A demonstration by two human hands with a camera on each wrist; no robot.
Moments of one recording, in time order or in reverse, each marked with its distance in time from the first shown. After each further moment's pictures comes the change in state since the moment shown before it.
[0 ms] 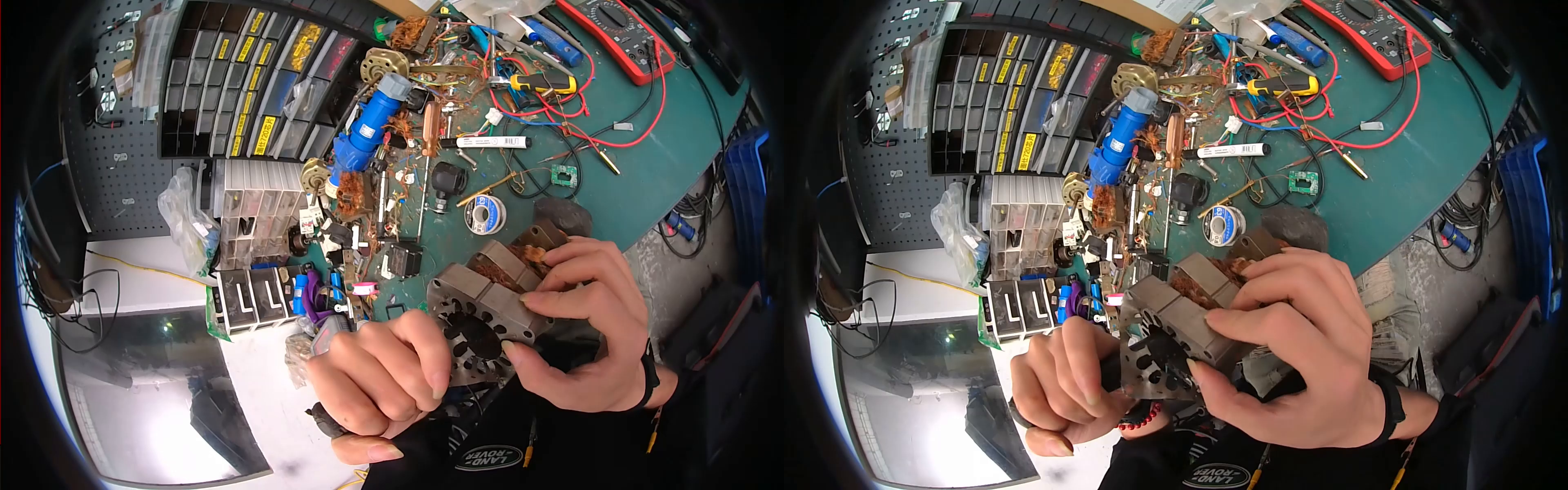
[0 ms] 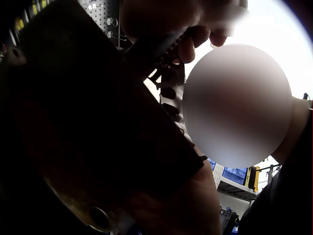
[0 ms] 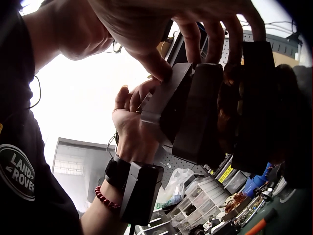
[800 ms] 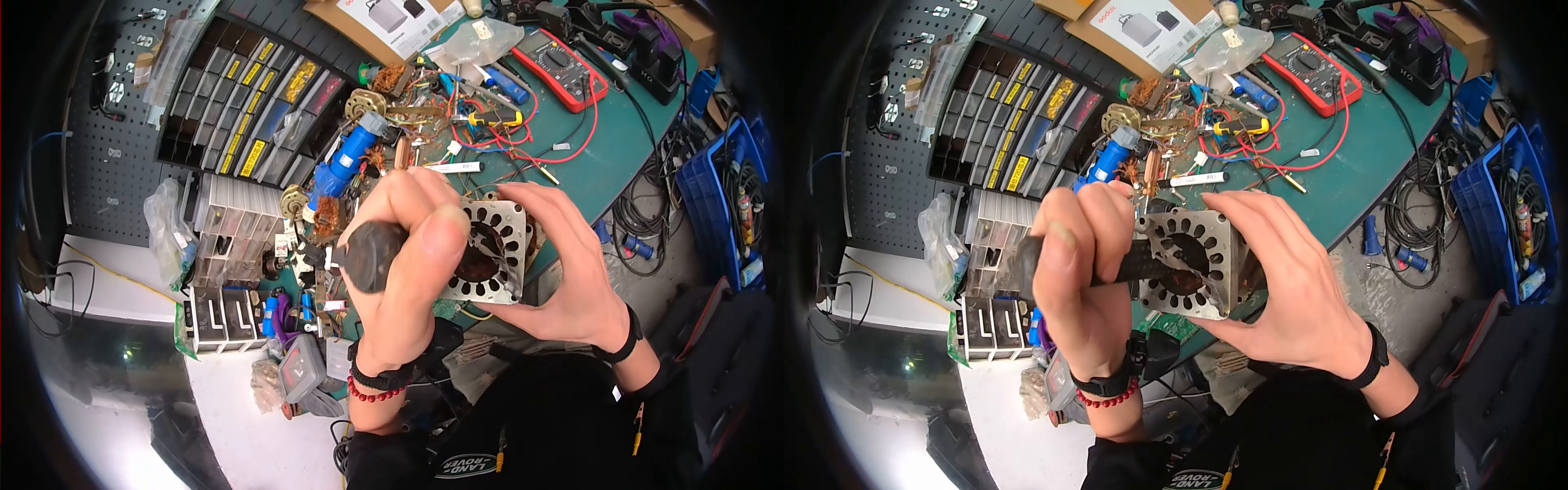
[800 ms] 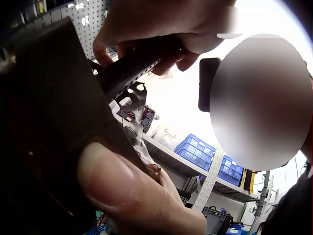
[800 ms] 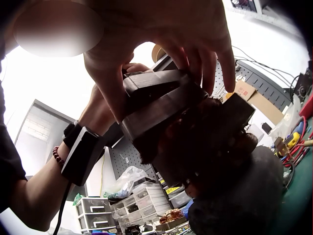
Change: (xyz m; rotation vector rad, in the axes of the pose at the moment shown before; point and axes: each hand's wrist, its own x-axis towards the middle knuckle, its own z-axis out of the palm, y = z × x) left_hand 0.040 -0.012 0.033 0.404 0.127 -0.279; right_hand 0.007 -0.009 -0.031 -0.223 -0.149 -0.117
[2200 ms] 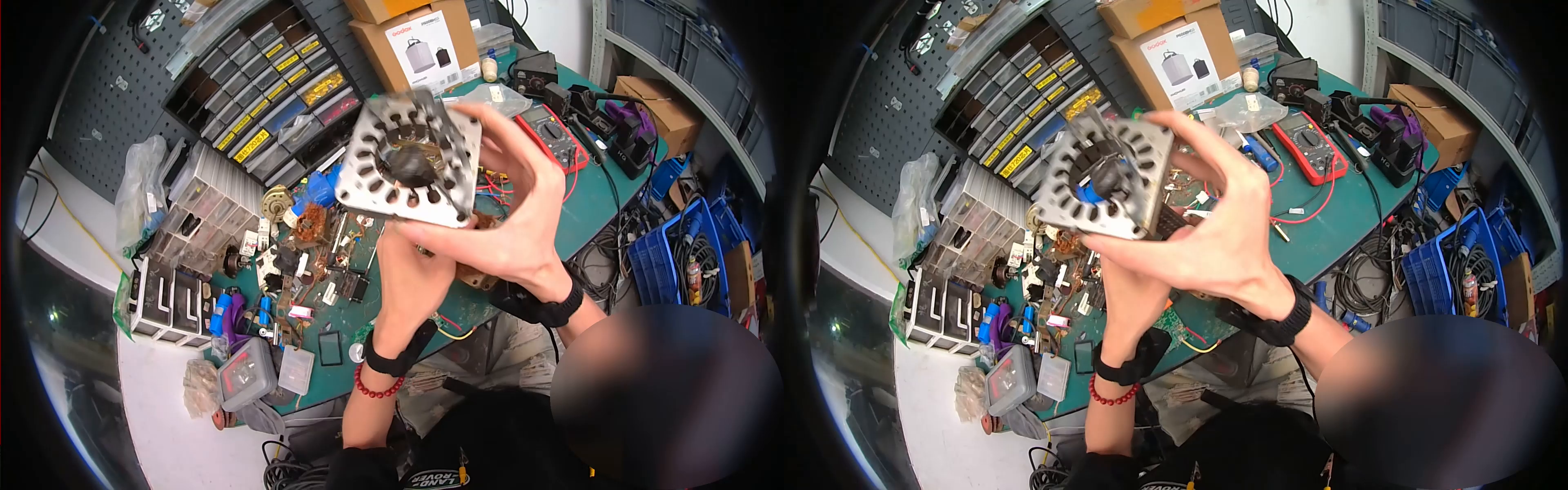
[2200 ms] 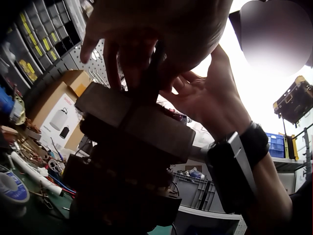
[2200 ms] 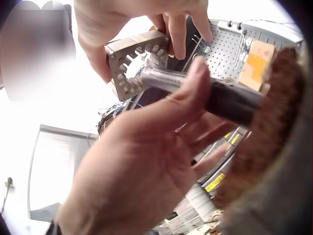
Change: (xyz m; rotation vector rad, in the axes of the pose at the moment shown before) left_hand -0.037 -0.040 -0.035 0.623 0.297 0.046; right_hand 0.091 -0.040 0.051 0.302 0.173 -0.299
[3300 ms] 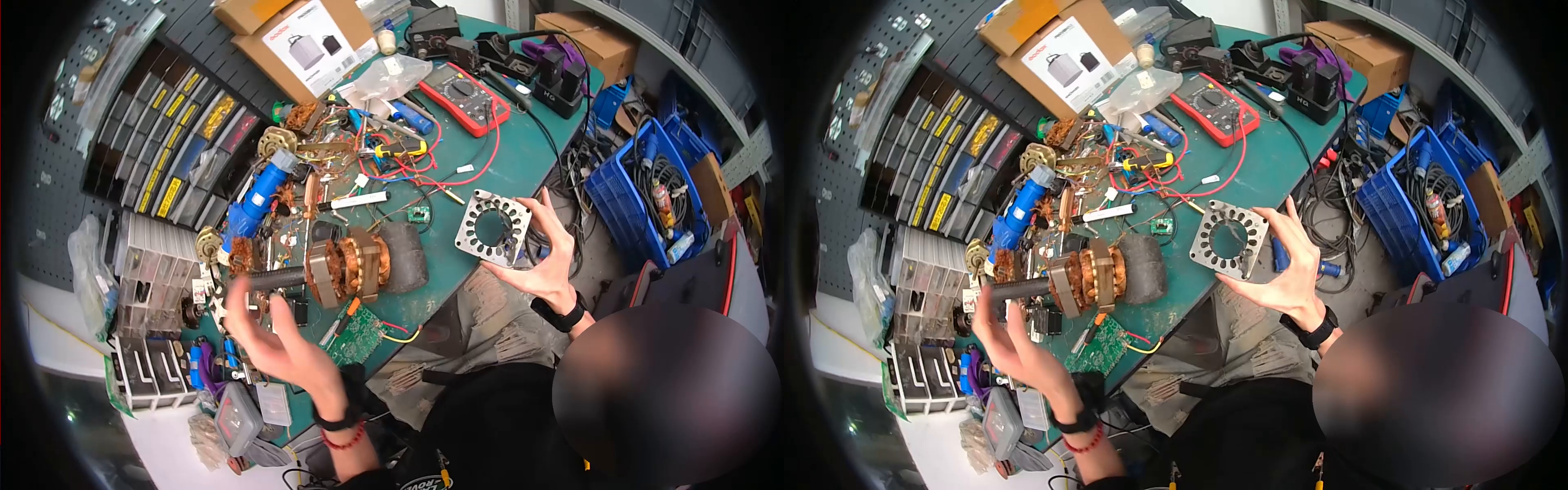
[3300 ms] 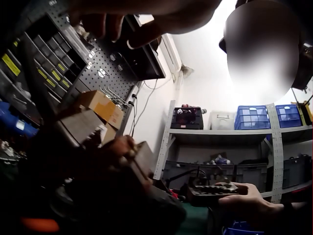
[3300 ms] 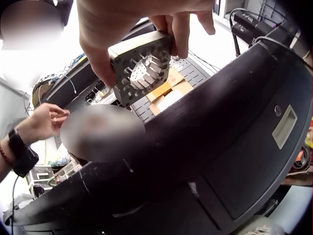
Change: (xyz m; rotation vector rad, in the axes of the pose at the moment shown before) left_hand -0.050 -0.019 -0.028 0.267 0.338 -0.083; right_hand -0.163 0.041 -0.142 -0.728 0.090 0.315
